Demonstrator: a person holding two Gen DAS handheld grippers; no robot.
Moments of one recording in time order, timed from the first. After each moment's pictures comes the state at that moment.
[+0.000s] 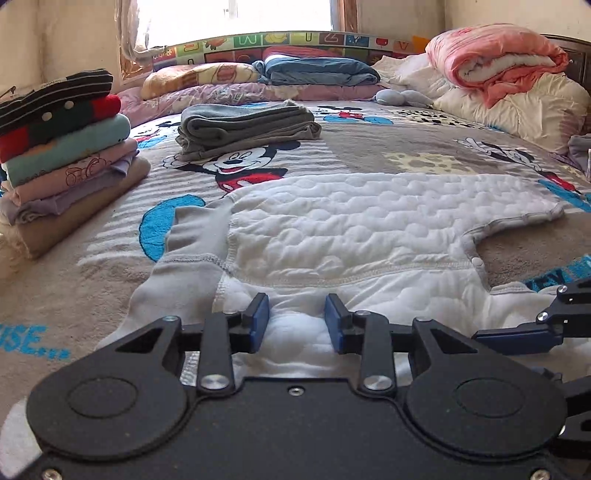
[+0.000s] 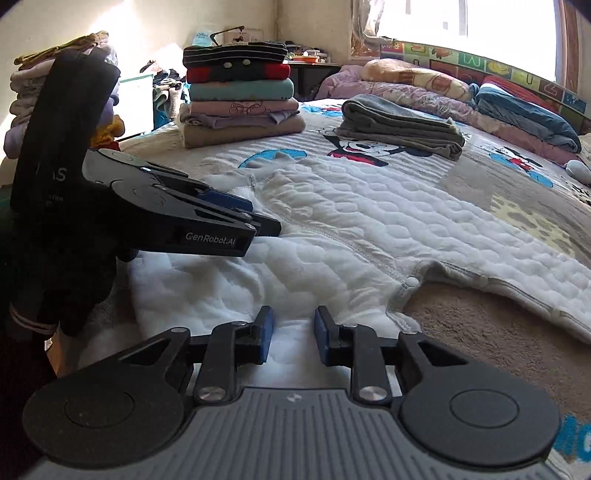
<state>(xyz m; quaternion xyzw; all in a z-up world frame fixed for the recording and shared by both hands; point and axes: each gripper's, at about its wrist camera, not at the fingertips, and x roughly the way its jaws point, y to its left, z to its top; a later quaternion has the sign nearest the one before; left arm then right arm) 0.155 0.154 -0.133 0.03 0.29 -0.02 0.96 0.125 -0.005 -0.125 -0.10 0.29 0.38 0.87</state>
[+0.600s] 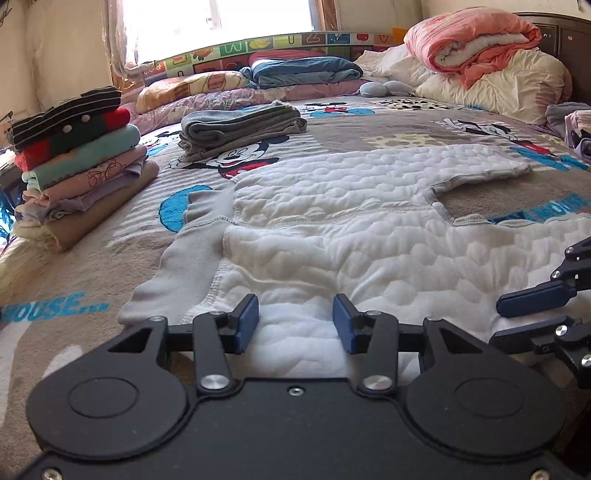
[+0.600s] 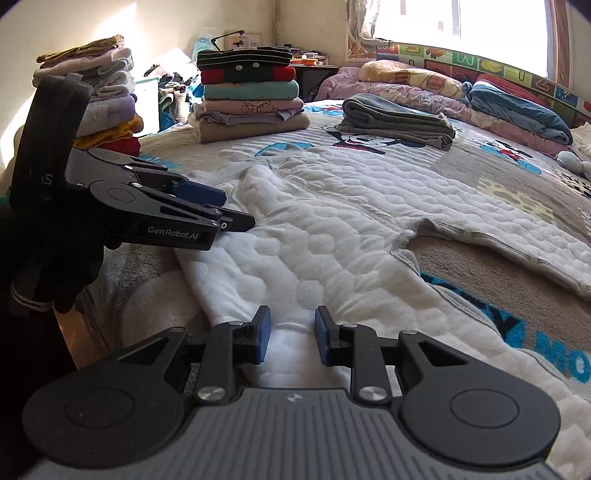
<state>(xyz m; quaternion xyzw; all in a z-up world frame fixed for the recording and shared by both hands) 0.087 0.146 -0.131 0.08 0.29 -0.02 0.95 0.075 -0.034 -0.126 -0.09 0.30 0.38 0.87</state>
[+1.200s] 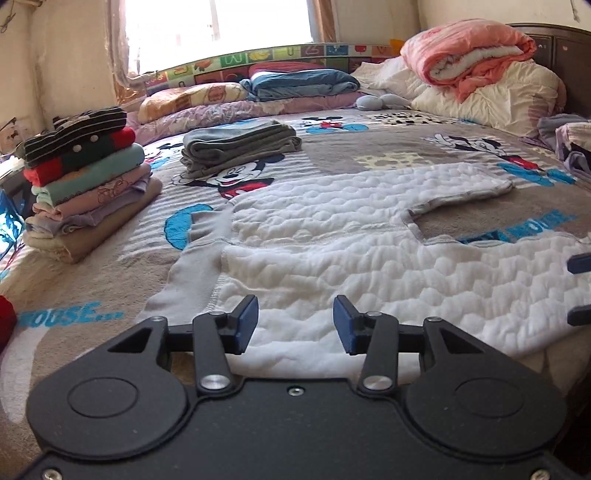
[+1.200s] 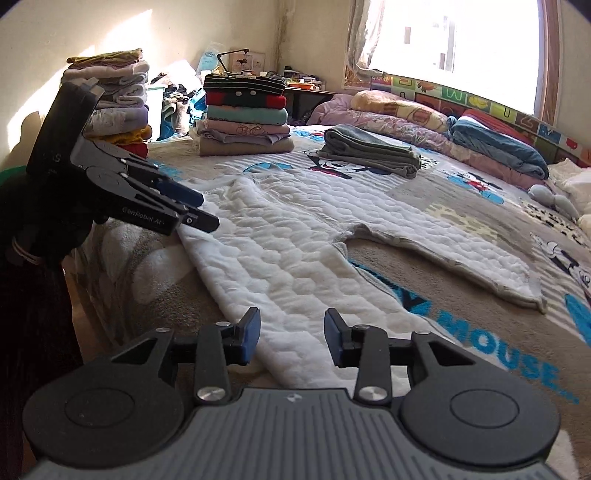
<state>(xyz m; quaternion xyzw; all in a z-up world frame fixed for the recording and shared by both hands) 0.067 0.137 -0.106 0.06 0.28 -0.02 0.96 0.026 -0.114 -0.100 -0.16 0.23 0.36 0.89</state>
